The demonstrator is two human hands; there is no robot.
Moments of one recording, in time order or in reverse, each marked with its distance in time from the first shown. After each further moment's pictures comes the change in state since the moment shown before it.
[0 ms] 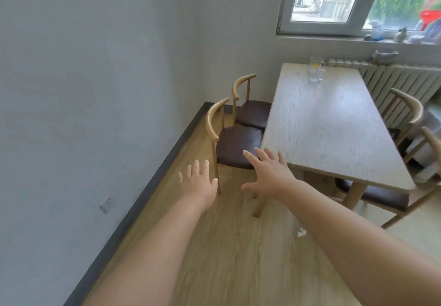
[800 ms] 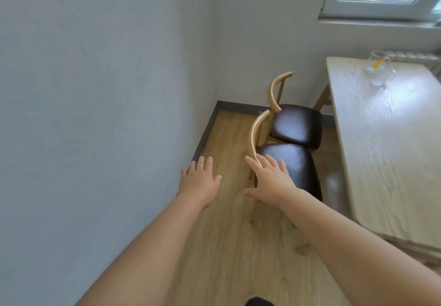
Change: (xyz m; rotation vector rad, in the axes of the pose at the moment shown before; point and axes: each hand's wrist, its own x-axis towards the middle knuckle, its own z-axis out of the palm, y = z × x) left_hand 0.394 -0.236 -0.057 0.034 -0.119 0.096; right_hand 0.400 -0.152 0.047 0.083 -0.108 0.077
